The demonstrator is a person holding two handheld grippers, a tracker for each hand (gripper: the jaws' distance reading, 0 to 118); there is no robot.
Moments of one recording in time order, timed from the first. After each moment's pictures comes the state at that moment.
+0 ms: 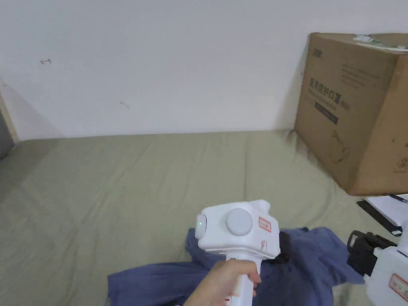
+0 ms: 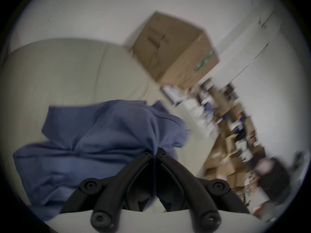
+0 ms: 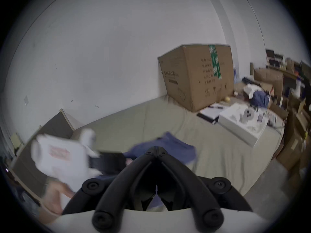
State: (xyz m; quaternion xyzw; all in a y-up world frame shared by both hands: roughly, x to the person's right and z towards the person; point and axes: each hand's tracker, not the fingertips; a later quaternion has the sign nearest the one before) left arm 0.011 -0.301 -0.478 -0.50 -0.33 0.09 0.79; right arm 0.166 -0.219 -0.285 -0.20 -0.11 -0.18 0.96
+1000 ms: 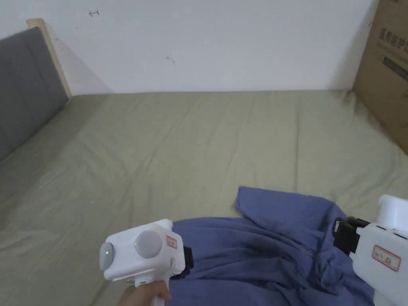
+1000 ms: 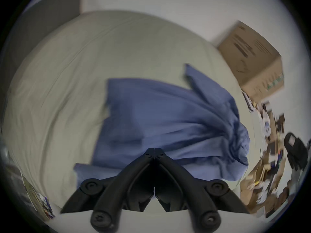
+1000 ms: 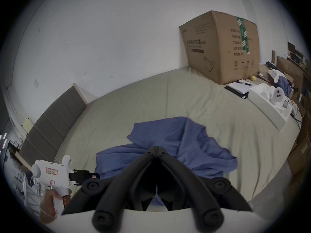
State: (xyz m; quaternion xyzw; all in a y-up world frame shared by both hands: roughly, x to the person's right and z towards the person) left arm -0.276 -0.376 -0.431 -0.55 -0.04 0.20 0.81; right arm 0.076 -0.268 -0.339 -0.30 -0.01 -0.15 0.94
